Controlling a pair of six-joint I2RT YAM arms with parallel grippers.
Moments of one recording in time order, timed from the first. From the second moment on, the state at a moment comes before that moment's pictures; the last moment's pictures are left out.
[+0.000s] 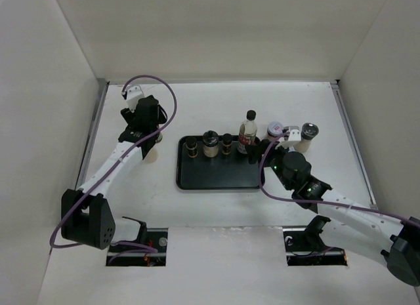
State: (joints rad) left arm -0.28 1.29 0.99 -0.17 -0.60 -0.50; right arm 0.77 0.90 0.48 0.30 0.39 0.50
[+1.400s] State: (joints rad) left arm -0.34 1.22 1.09 -0.16 -0.60 -0.43; right arm 0.77 0.96 0.48 0.32 0.34 0.51
